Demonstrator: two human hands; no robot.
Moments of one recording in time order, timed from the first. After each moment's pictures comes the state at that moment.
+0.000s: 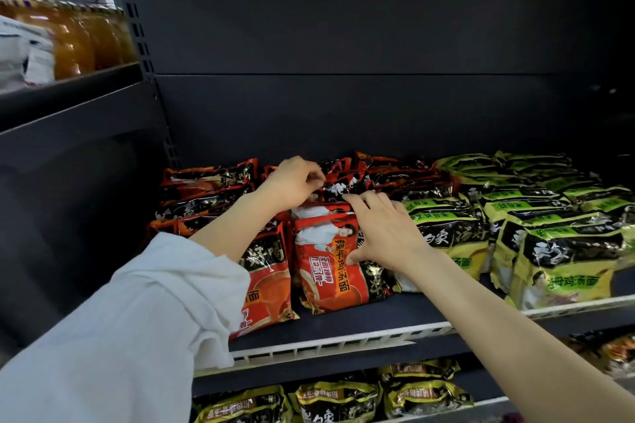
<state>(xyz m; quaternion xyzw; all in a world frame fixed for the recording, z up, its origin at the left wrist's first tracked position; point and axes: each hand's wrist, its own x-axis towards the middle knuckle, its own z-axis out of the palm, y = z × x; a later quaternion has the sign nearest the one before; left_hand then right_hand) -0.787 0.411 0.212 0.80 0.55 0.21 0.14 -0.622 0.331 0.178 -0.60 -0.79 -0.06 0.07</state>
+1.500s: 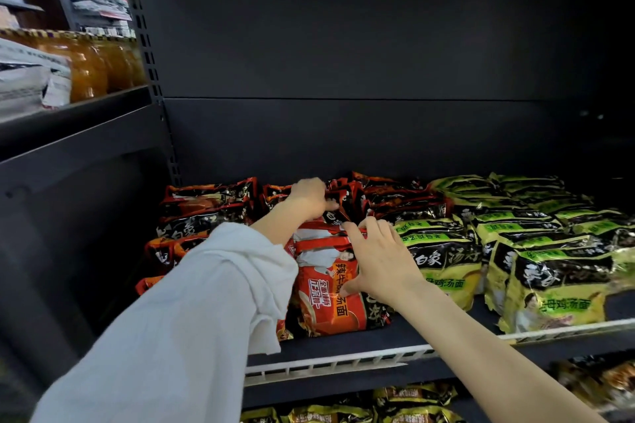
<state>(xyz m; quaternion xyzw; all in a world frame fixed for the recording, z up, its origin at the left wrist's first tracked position) -0.747 0.417 0.221 0.76 0.62 0.13 0.15 -0.622 0.313 0.176 -0.61 -0.79 -0.07 0.07</state>
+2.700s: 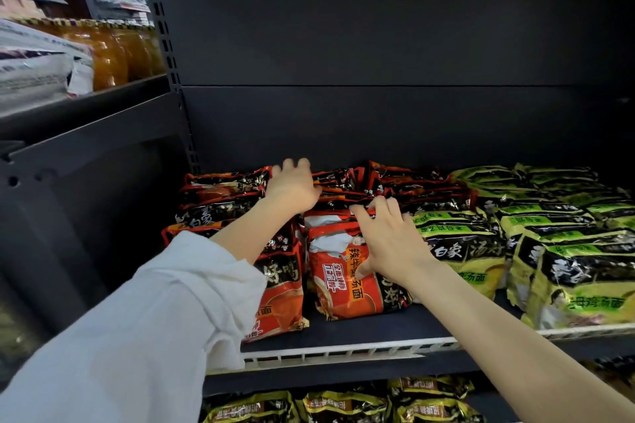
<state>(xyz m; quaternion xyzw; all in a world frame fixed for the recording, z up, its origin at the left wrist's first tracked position) -0.787 0.400 0.223 0.70 0.69 0.16 0.10 -0.632 0.324 0.184 -0.60 -0.79 -0.08 0.04</state>
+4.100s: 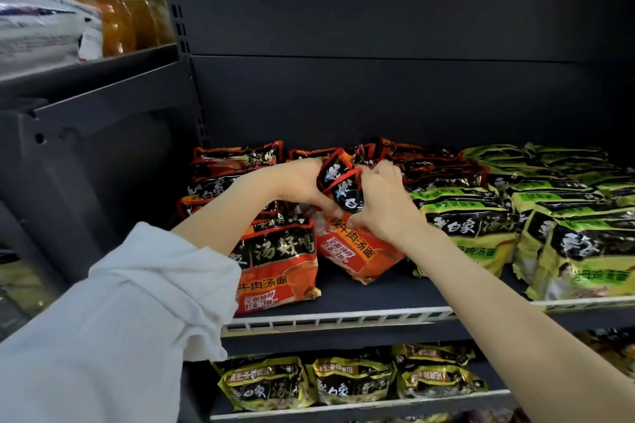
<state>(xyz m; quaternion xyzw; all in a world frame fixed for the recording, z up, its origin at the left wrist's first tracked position) -0.819 0.372 0.221 0.81 0.52 0.09 0.27 -0.663 0.317 0.199 -0.63 -0.76 0.01 0.18</state>
